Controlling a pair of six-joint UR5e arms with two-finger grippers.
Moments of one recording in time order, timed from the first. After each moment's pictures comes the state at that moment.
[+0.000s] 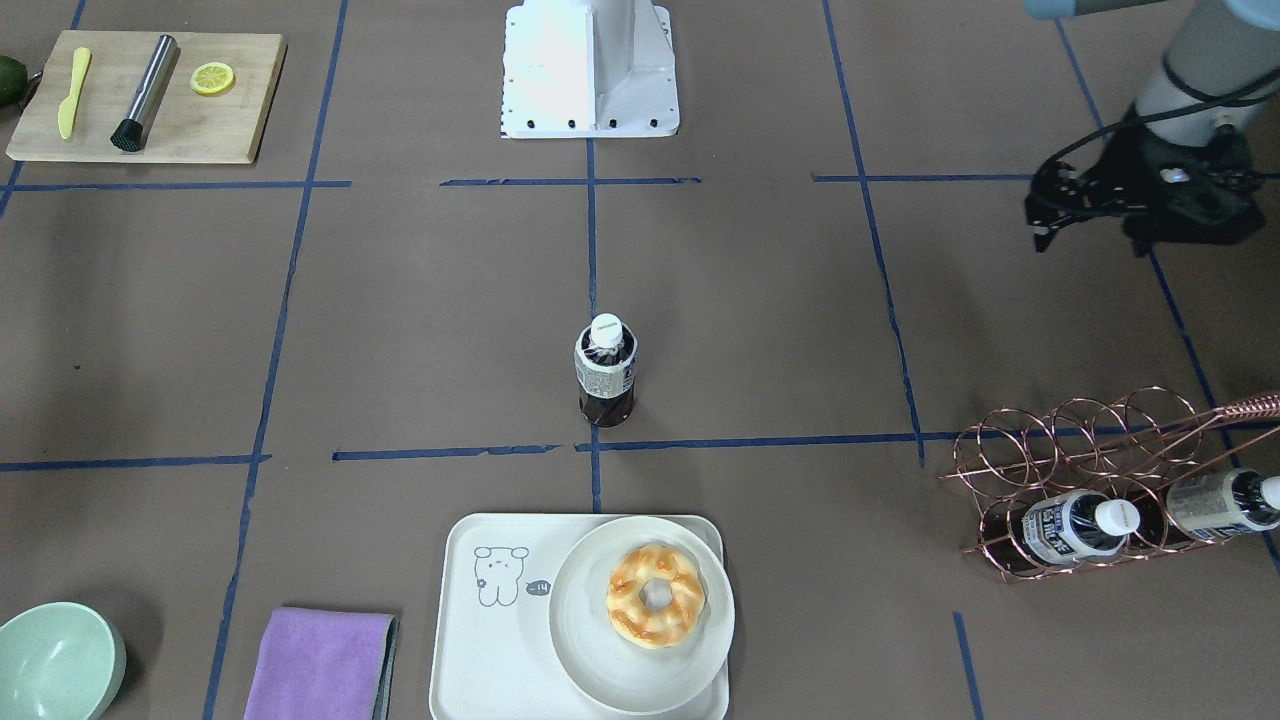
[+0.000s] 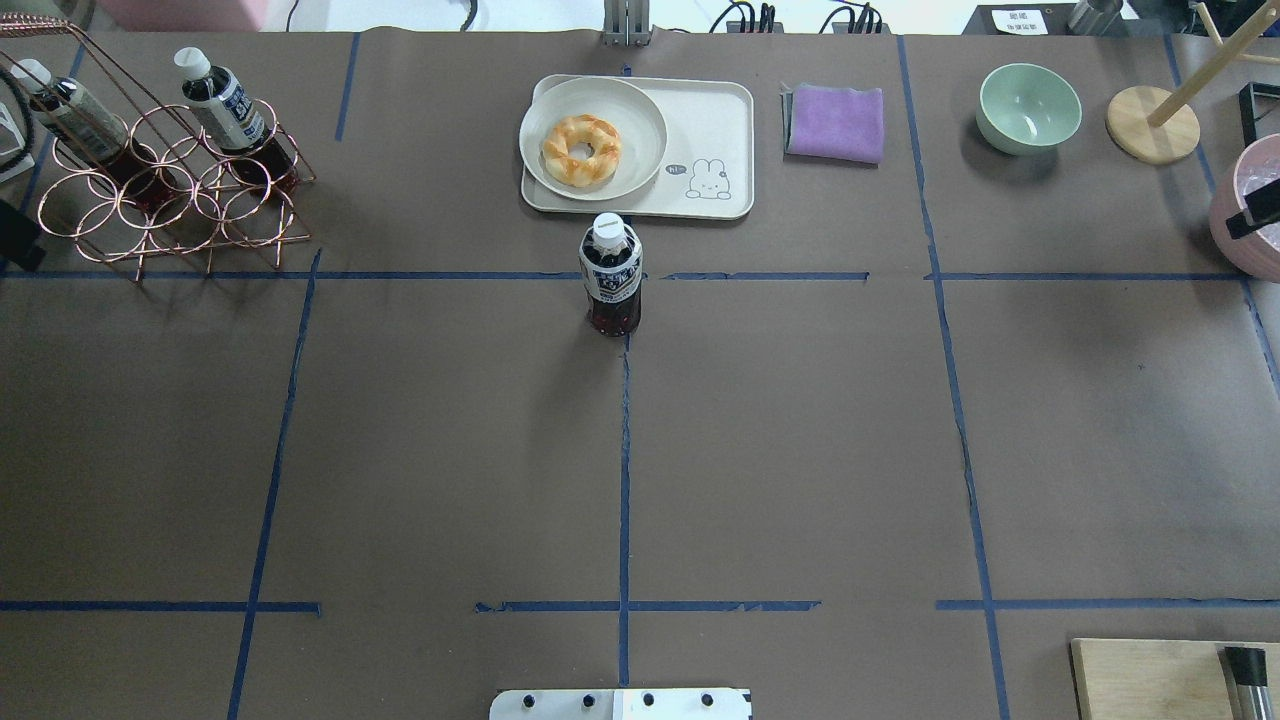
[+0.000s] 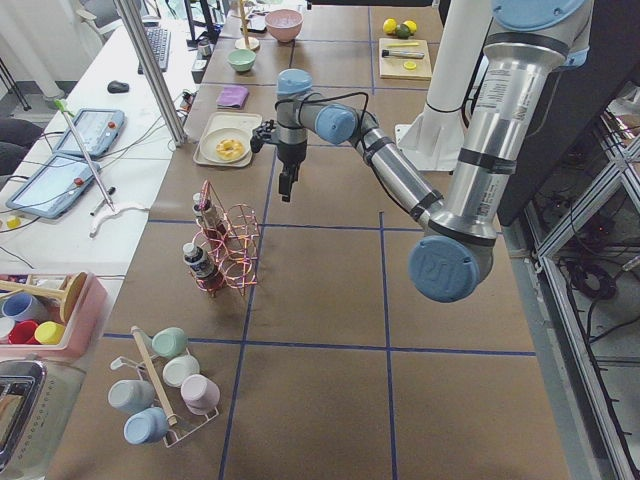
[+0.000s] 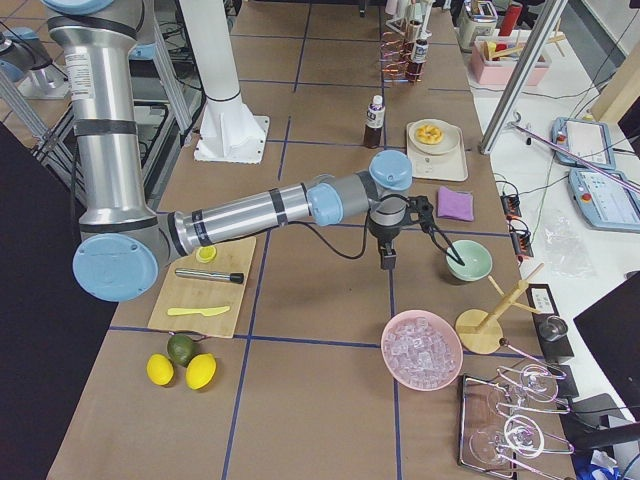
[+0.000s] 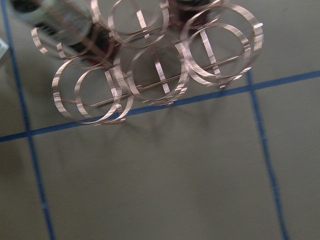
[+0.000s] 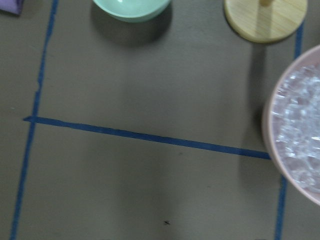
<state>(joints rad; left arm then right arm) -1.27 -1.70 -2.00 -1.26 -2.21 -0.18 1.33 -1.46 1.80 -1.52 2.37 0.32</state>
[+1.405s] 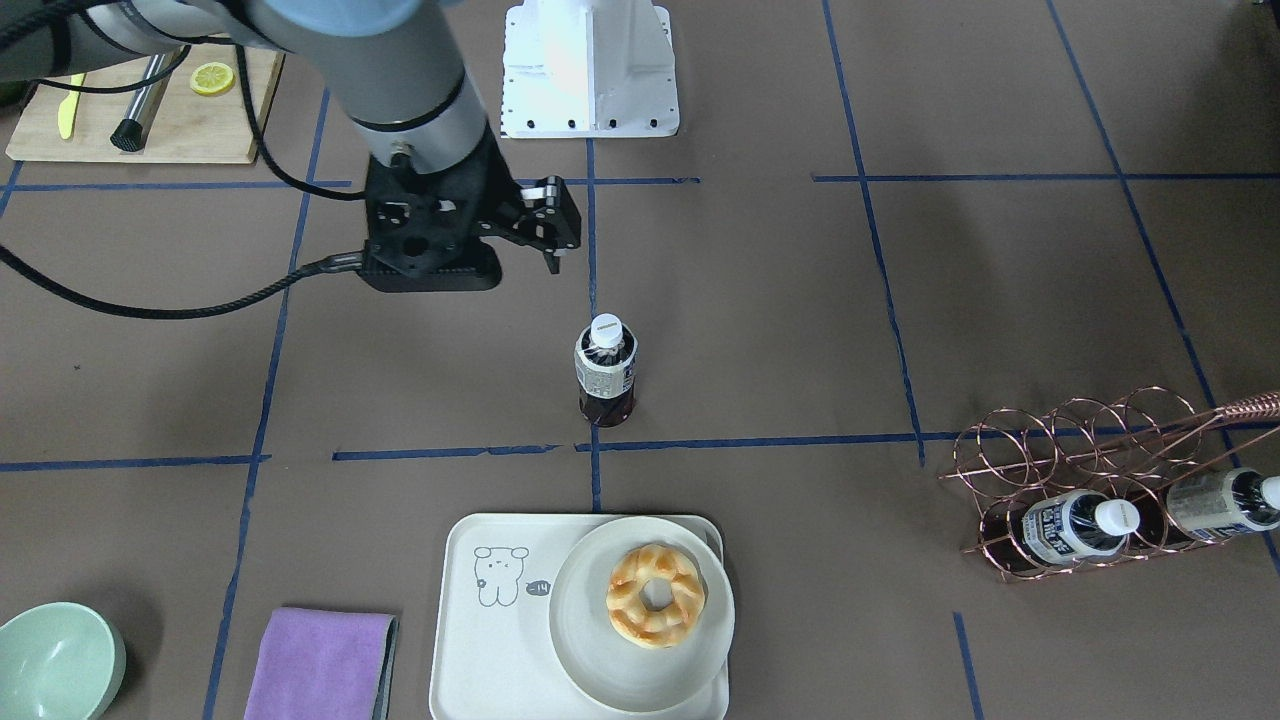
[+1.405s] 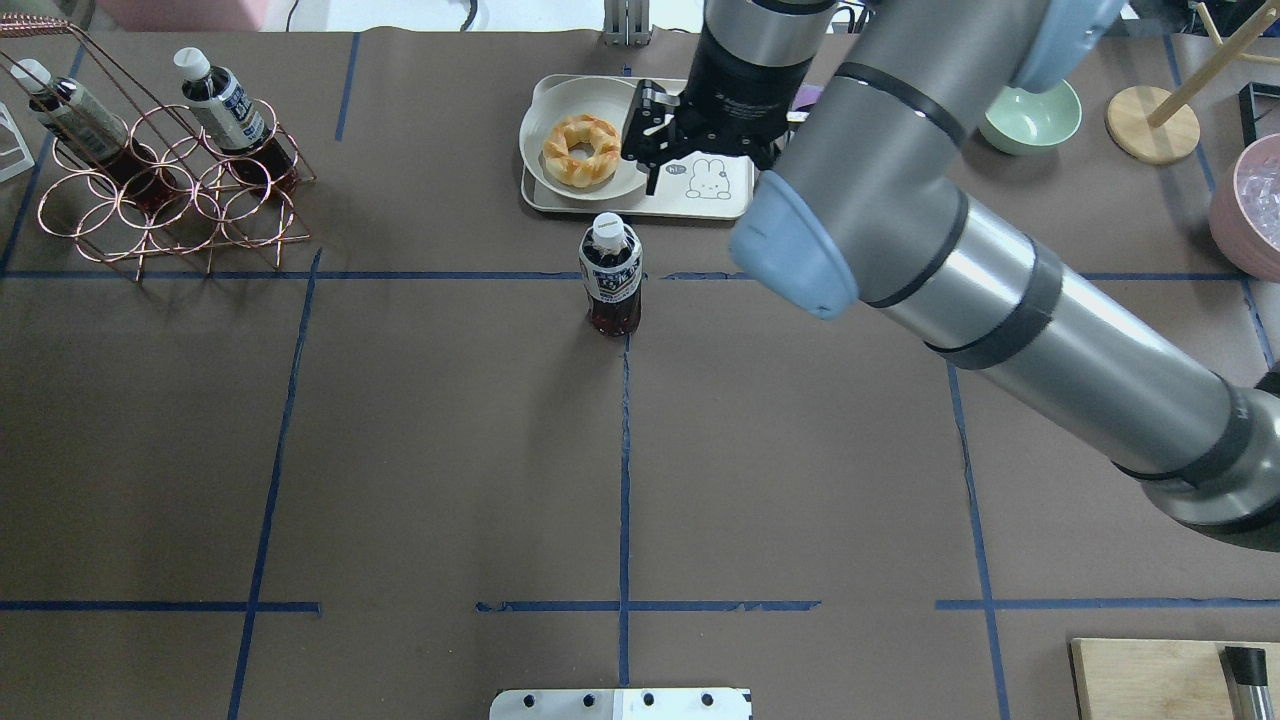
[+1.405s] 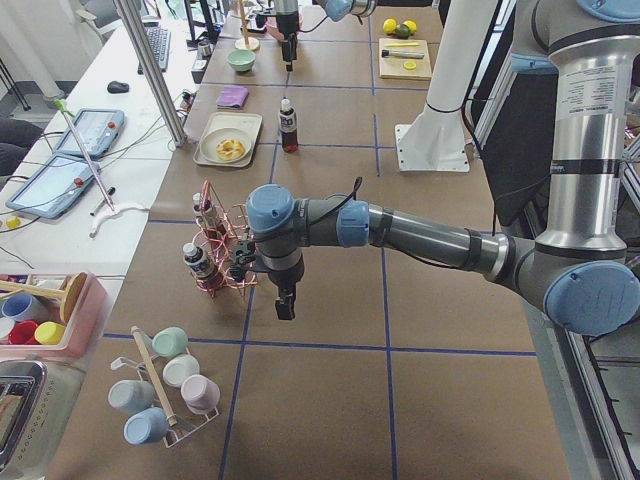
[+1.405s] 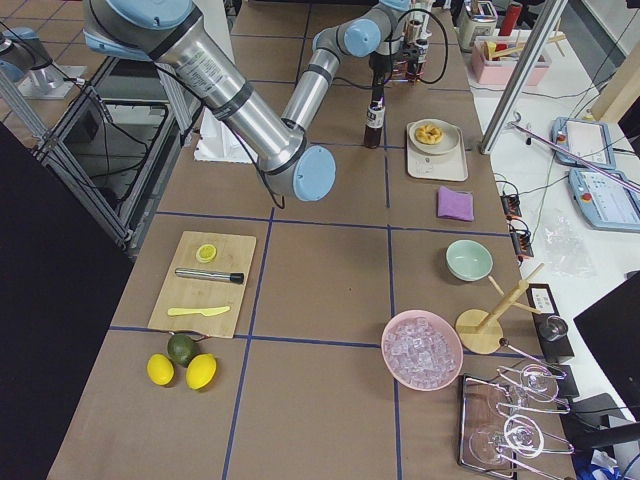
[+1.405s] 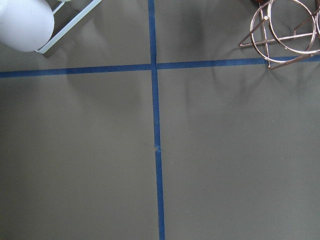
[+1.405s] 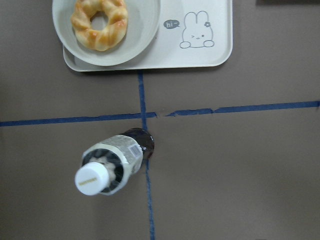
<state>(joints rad) -1.52 -1.53 -1.84 -1.33 -2.33 0.02 0.81 -0.58 1.63 -1.95 2.18 1.03</state>
